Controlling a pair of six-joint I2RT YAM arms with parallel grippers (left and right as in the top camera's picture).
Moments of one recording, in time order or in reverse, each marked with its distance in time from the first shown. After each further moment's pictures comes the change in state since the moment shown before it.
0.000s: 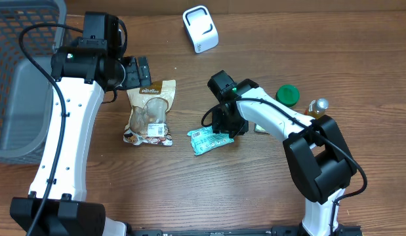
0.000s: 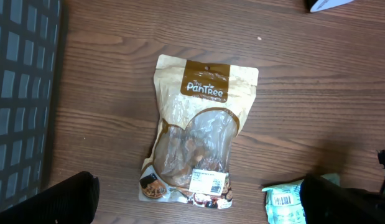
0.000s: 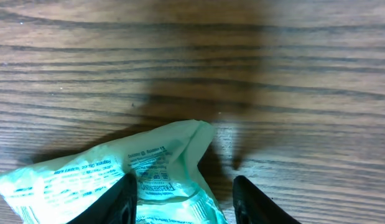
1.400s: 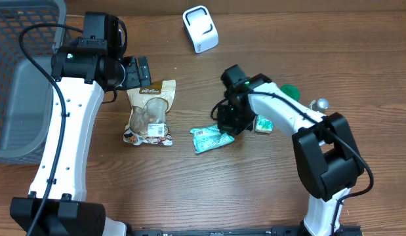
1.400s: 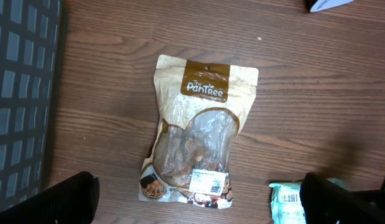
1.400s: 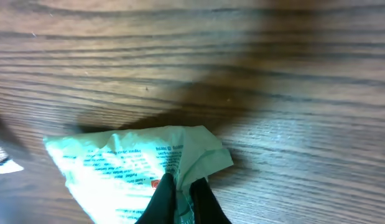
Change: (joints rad) left arm 0.000 0.000 0.000 0.000 0.000 0.000; right arm -0.101 -0.013 -0.009 -0.005 -0.223 -0.062
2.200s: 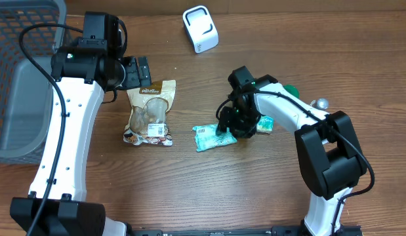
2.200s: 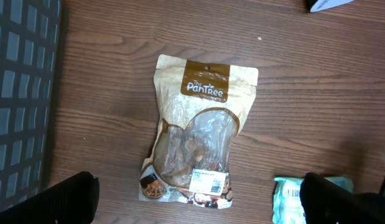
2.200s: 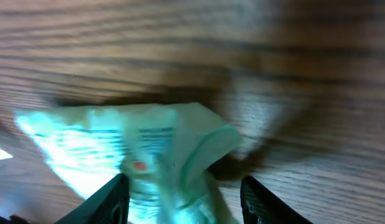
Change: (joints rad) left arm 0.000 0.000 0.000 0.000 0.000 0.000; right arm -0.030 0.000 -0.062 0.011 -0.058 -0.022
